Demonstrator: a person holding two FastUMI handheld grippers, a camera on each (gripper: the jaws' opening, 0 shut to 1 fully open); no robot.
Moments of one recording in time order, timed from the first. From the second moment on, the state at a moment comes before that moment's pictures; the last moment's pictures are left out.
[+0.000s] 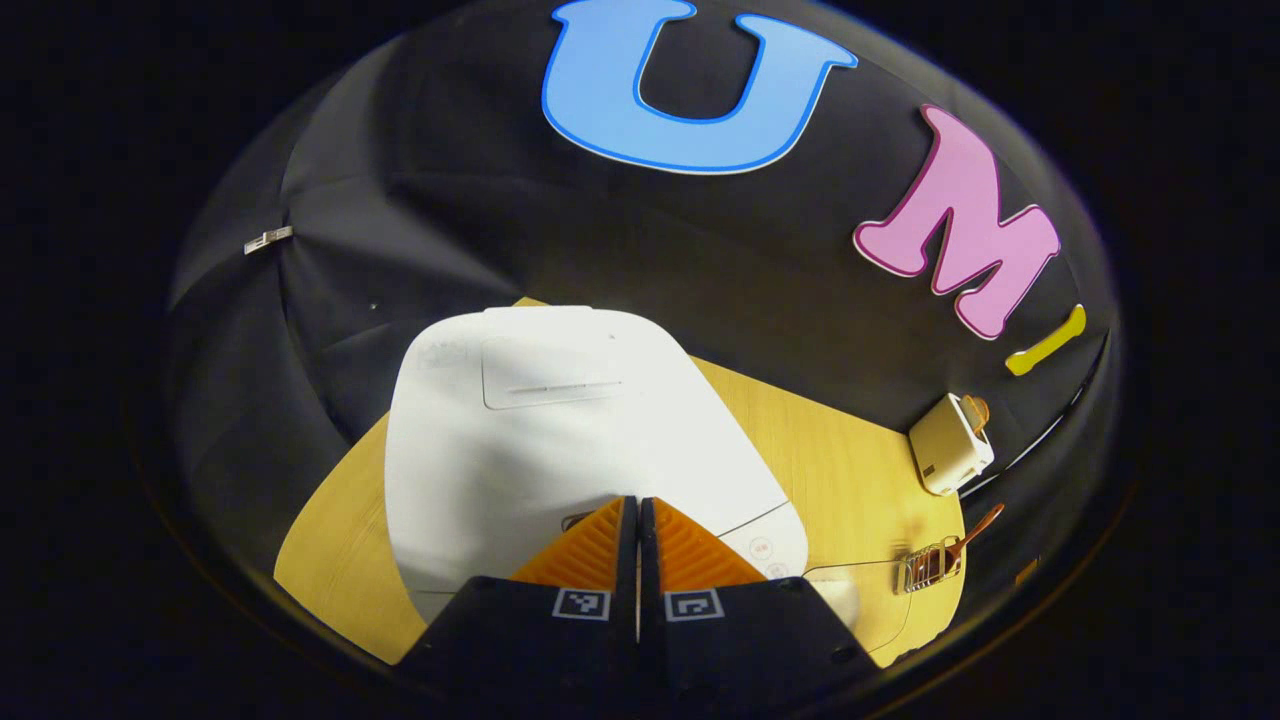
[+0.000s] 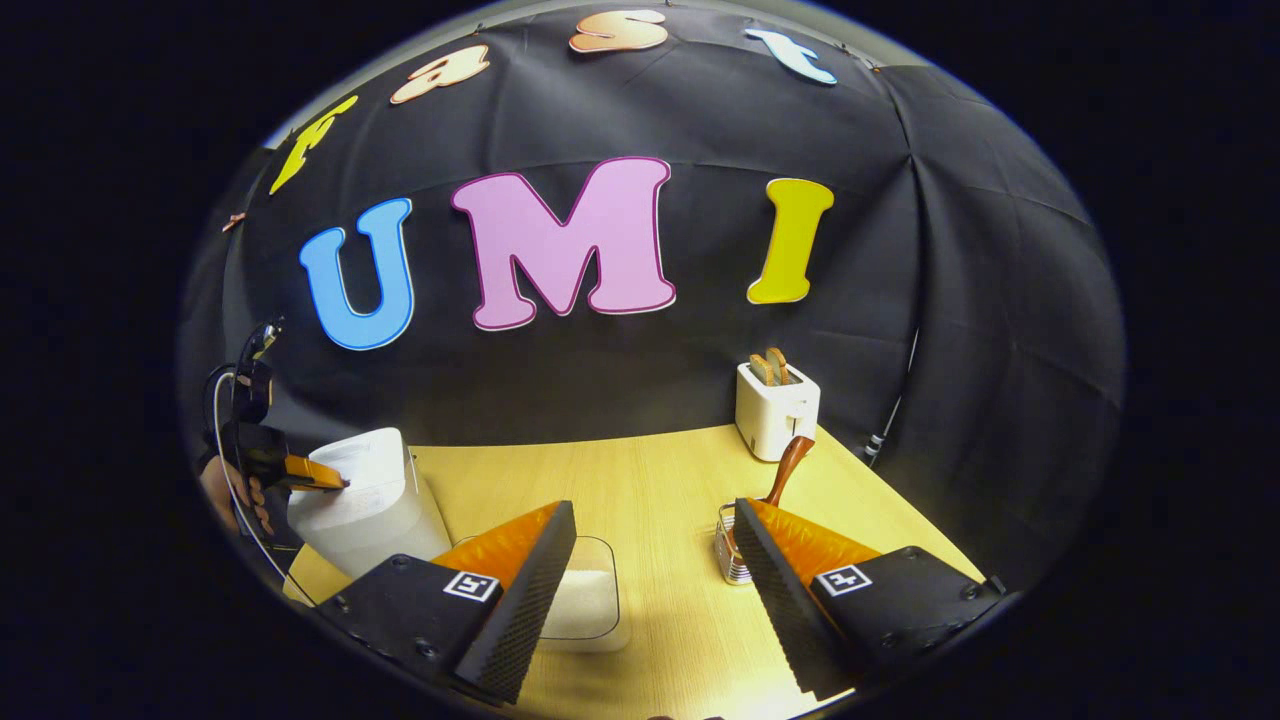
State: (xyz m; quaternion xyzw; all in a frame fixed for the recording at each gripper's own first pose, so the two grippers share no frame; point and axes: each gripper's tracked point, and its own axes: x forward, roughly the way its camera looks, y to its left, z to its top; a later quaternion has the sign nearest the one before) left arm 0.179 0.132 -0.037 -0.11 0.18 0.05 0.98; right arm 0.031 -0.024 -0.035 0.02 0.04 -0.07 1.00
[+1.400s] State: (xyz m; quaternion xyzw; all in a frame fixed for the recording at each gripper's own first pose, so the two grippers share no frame) left arm 0.055 0.029 0.039 -0.06 -0.01 -0.05 1.00; right arm 0.073 -0.089 -0.022 0.01 0.03 -0.10 0.99
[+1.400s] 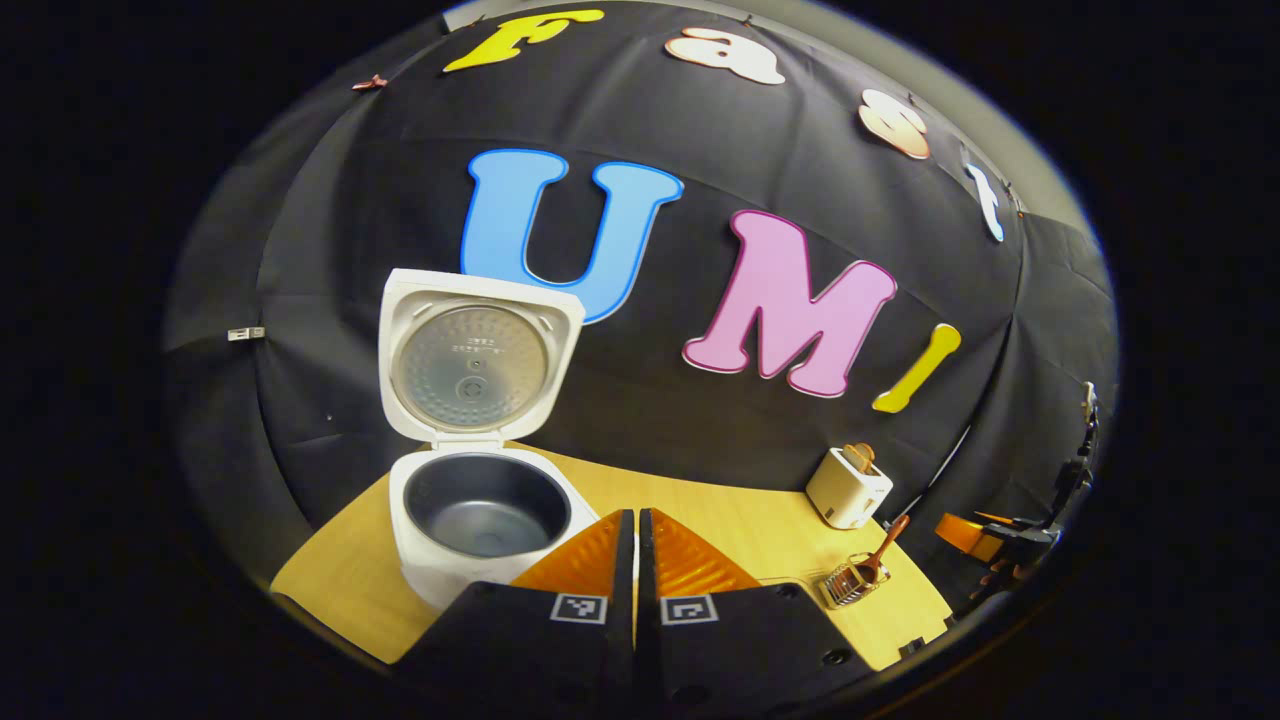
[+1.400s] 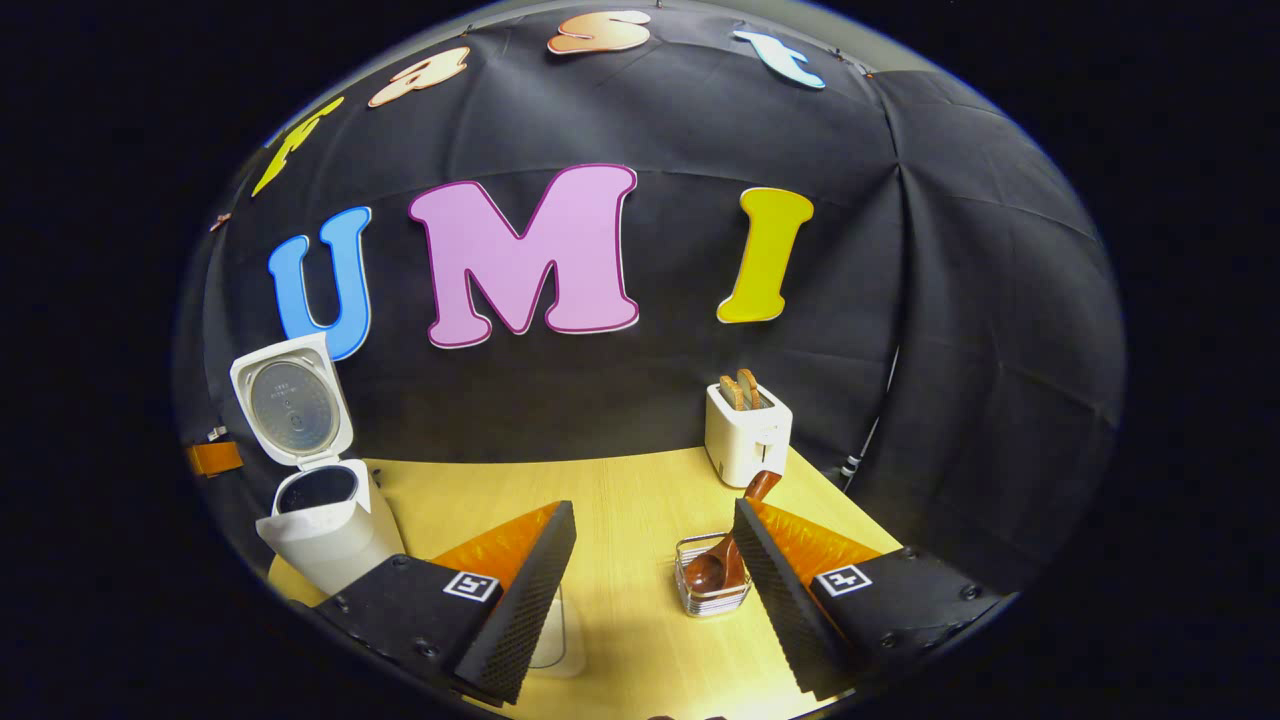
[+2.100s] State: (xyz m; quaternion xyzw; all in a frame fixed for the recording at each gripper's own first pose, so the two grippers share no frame) left arm 0.036 -0.050 -0.005 -0.03 0.04 0.00 1.00; right arm 0.181 -0.197 -0.131 0.07 0.17 -0.07 0.98
